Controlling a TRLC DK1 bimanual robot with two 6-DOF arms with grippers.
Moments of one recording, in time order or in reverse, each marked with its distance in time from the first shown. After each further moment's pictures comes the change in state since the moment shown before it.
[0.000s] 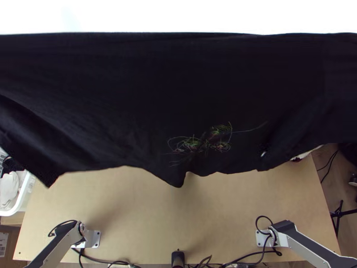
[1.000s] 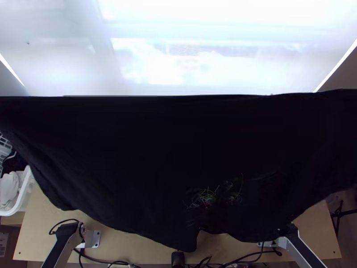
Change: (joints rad) left arm -0.126 -0.255 -0.399 -0.017 0.035 0.176; right arm -0.170 -0.240 -0.346 0.061 -0.118 0.055
